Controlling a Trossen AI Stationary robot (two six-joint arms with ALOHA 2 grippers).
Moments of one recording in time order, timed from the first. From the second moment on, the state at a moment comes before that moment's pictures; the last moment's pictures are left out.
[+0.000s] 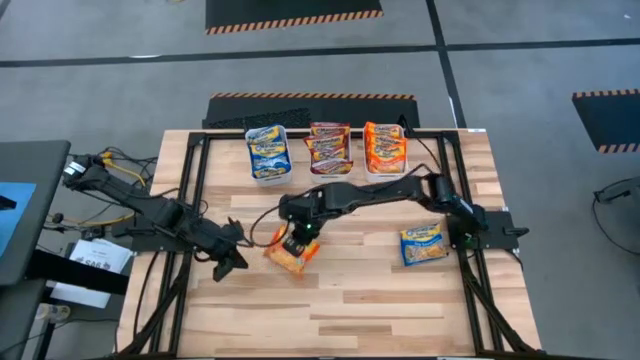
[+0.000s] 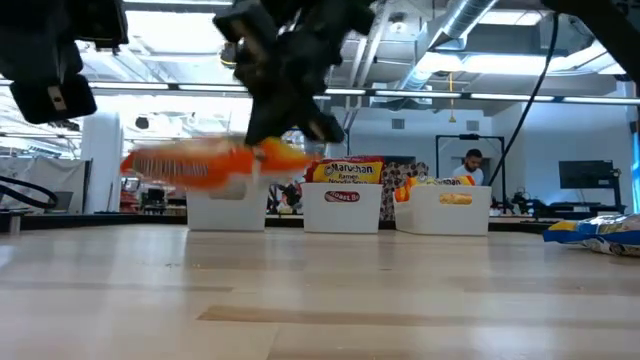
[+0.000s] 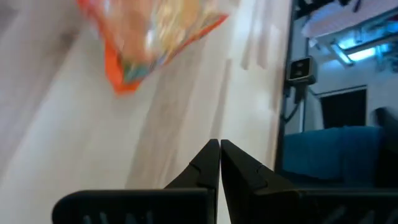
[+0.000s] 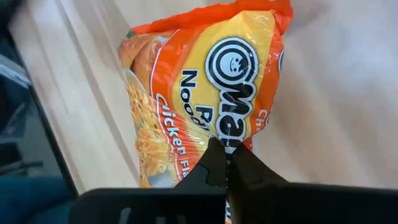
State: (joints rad) left arm -0.43 0.80 0.52 -0.36 0.01 -0.93; right arm 0.02 2.22 1.93 -0.76 -0.25 0.67
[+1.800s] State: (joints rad) left arm 0.07 0.50 0.52 -0.28 -0.35 -0.79; right arm -0.65 1.49 1.29 -0.93 0.27 -0.47
